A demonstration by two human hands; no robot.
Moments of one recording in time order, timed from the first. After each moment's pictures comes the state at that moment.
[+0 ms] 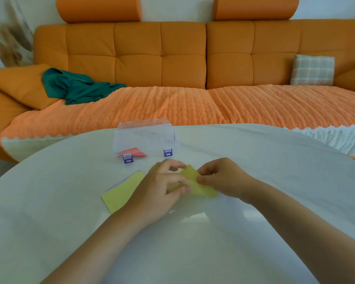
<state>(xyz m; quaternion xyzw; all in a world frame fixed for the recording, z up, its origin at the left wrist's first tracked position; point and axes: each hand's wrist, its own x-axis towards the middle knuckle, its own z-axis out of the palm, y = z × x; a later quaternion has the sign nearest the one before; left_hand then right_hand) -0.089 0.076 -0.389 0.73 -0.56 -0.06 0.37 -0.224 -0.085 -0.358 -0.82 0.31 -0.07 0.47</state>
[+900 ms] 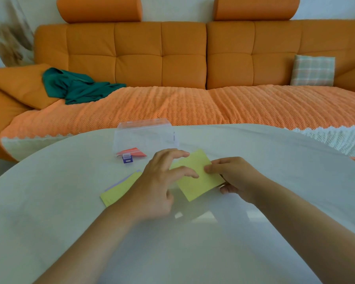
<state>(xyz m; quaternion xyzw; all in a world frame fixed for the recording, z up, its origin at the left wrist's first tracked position) -0.084 0.077 -0.370 0.70 -0.66 0.05 0.27 -0.232 -0.097 -0.354 -0.67 0.38 -0.11 0.63</state>
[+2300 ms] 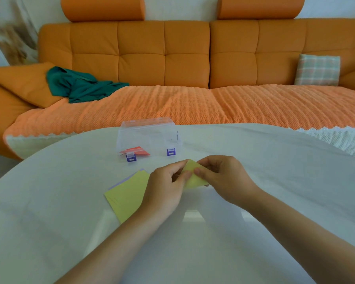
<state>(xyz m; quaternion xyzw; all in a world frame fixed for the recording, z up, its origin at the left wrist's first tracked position) -0.110 0.058 -0.387 0.75 -0.39 -0.11 0.52 -0.222 -0.074 -0.367 -0.84 0.25 -0.20 0.45</state>
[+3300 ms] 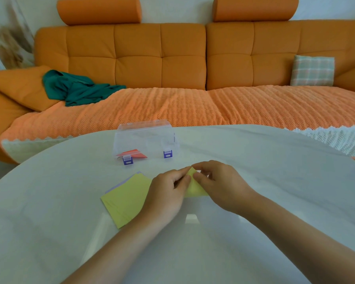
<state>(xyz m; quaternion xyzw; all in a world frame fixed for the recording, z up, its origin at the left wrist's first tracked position) -0.113 0.055 -0.394 0.75 -0.41 -0.13 0.50 -0.225 -0.072 -0.372 -0.90 0.25 -0.15 0.32</state>
